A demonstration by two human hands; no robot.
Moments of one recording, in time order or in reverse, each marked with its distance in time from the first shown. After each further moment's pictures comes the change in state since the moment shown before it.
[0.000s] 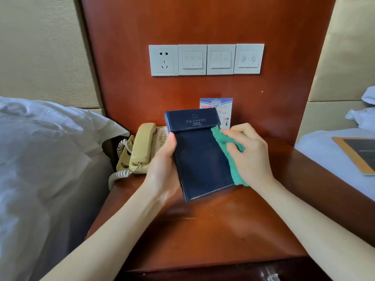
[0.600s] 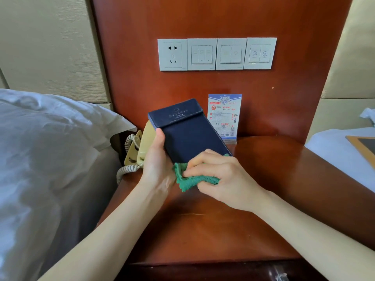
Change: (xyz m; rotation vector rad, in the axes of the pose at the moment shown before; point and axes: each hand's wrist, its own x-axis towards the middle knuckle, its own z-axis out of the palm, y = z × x) left_hand -0.003 0.014 -0.010 -0.126 0.192 0.086; right_hand -0.027 -0.048 0.013 0.192 -0.548 -0.381
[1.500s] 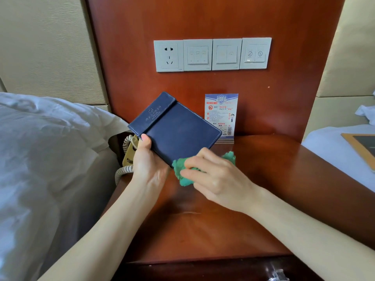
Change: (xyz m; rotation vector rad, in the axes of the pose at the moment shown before) left_hand 0.001 0.011 0.003 -0.215 0.194 0.037; right_hand 0.001 0.000 0.003 -0.501 0.005 -0.265
